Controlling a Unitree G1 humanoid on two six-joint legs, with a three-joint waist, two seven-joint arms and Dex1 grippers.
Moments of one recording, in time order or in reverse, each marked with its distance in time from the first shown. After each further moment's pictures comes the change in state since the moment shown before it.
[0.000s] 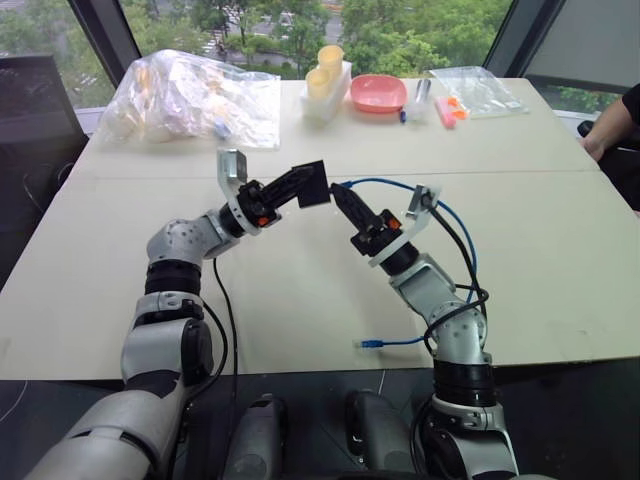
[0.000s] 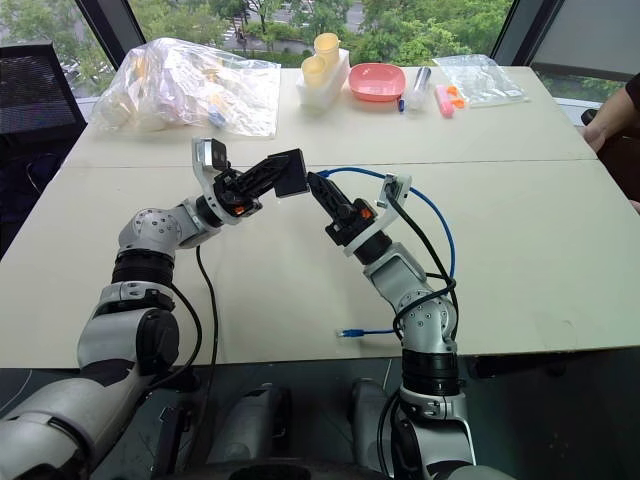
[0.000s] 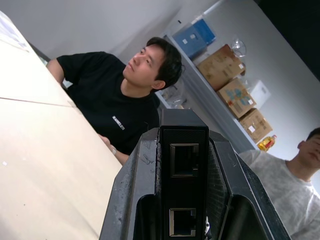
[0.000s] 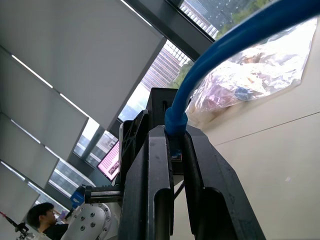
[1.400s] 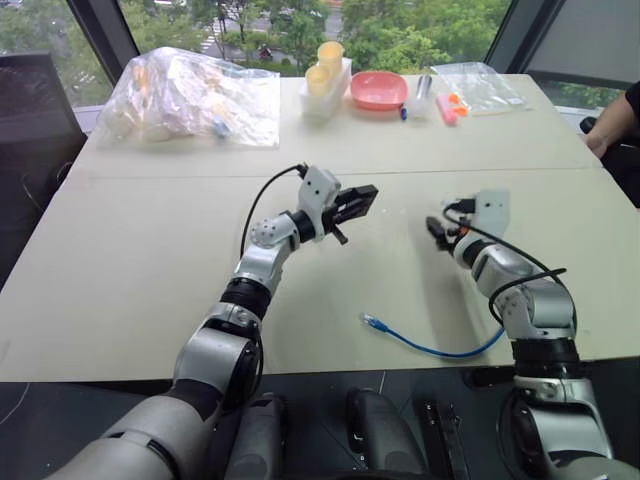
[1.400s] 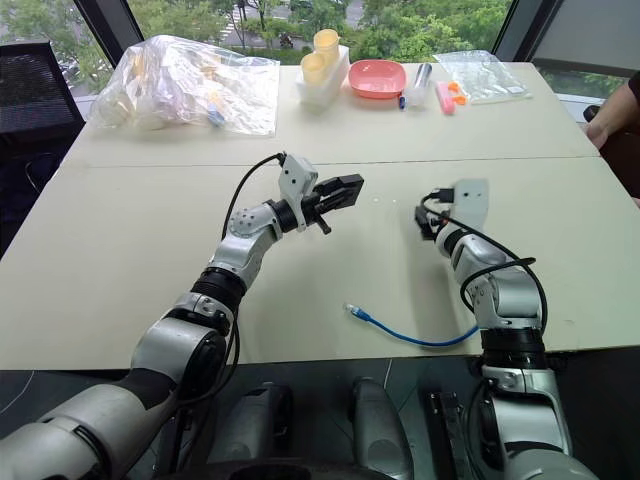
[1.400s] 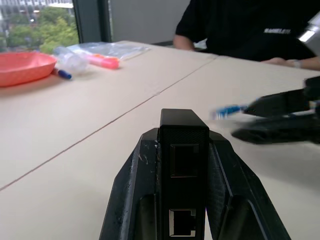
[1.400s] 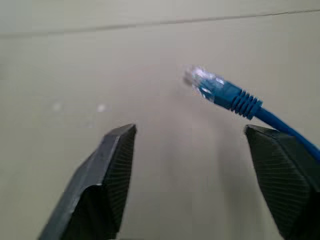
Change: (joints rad) left arm 0.005 -0.247 -0.362 0.223 0.629 -1.181 0.494; right arm -0.018 -0.559 0.067 0.134 -0.542 0.175 -0.258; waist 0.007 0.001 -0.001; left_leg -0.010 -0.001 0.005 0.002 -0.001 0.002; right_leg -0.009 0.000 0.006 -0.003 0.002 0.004
